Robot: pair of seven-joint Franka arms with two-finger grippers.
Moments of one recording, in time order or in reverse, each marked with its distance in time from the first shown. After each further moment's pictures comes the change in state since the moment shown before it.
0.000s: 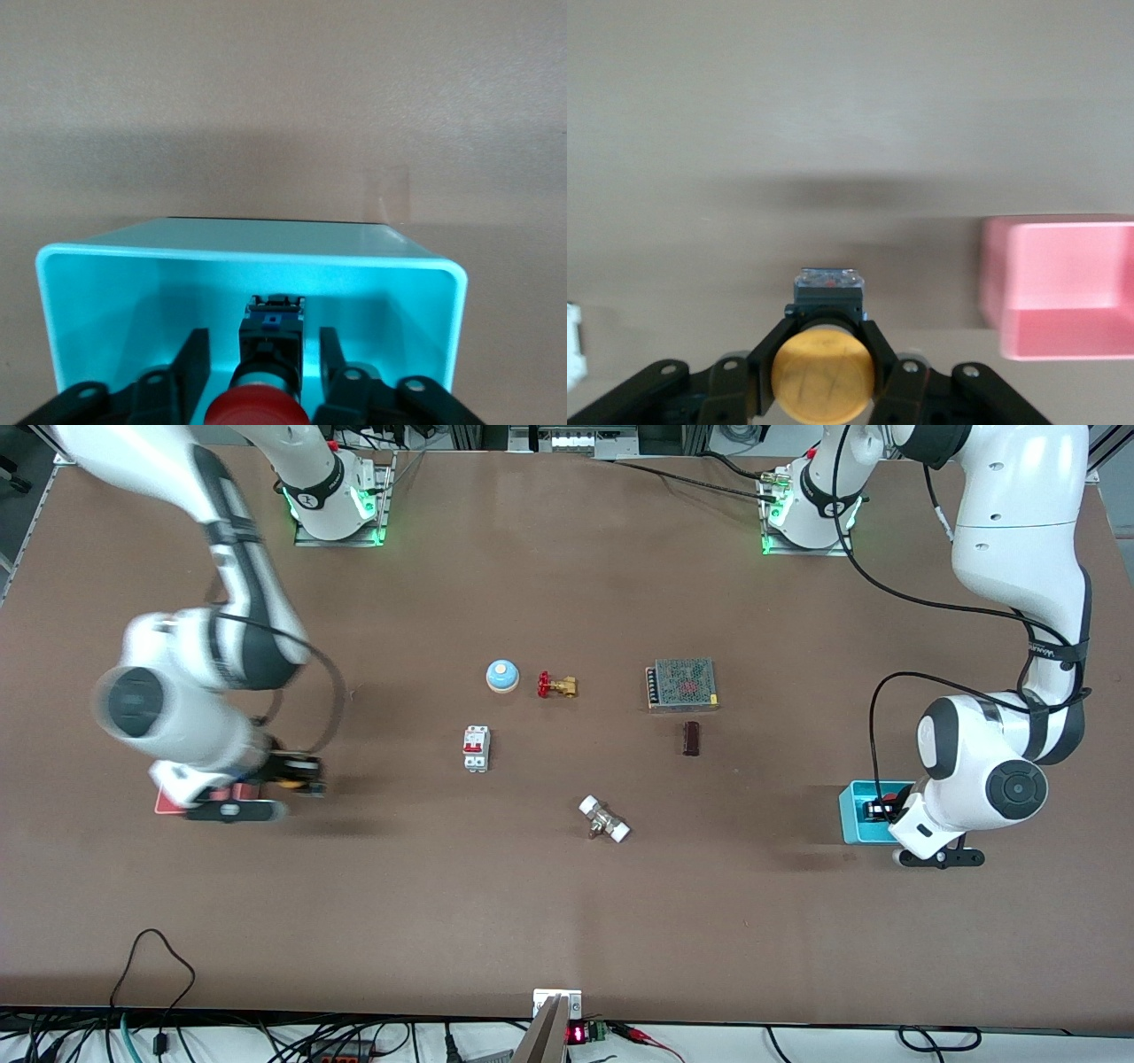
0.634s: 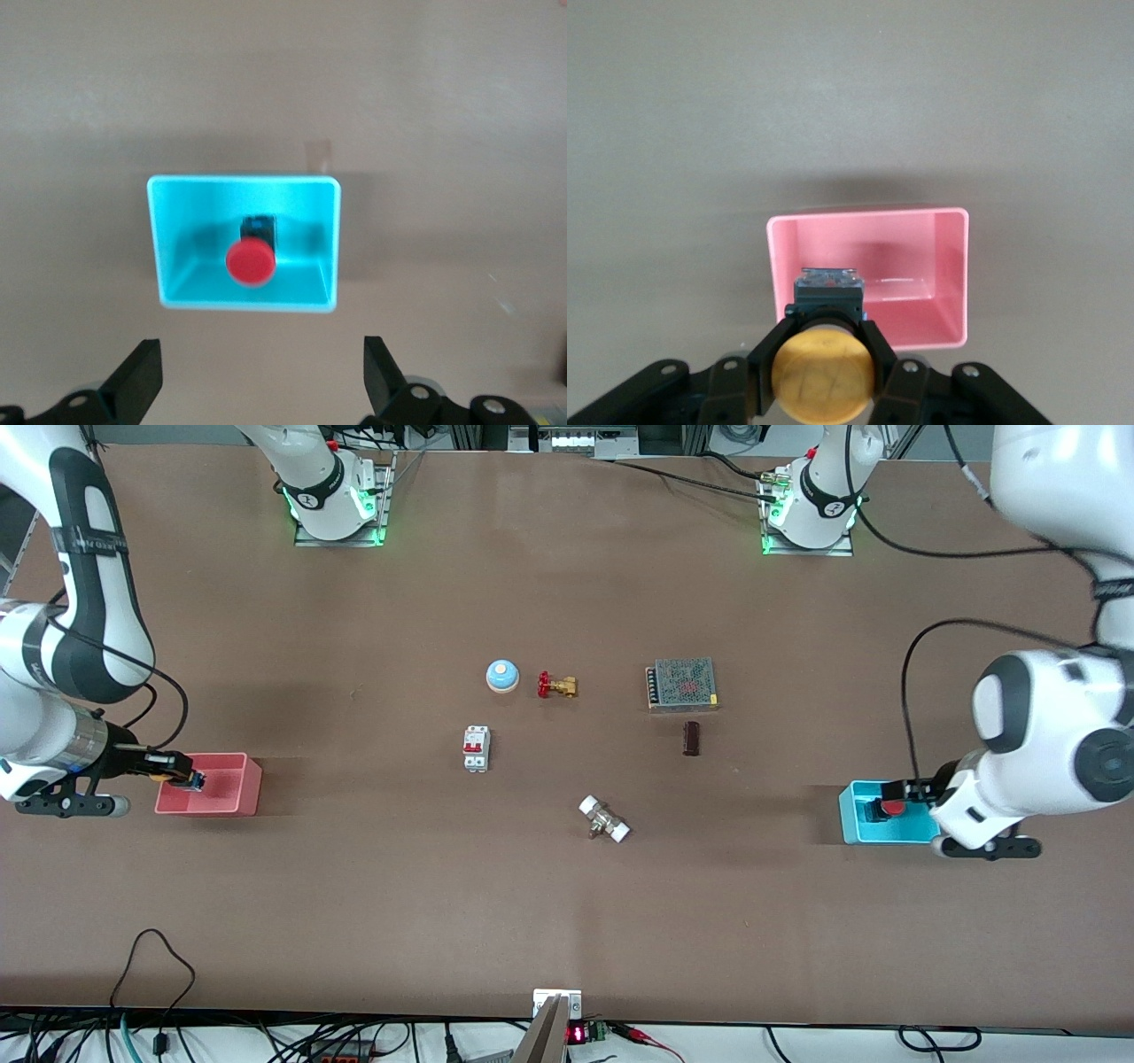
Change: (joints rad) left arm -0.024 -0.182 -0.010 0.180 -0.002 -0.421 0.000; right arm -0.231 0.033 0.000 -0.003 0.000 0.035 -0.187
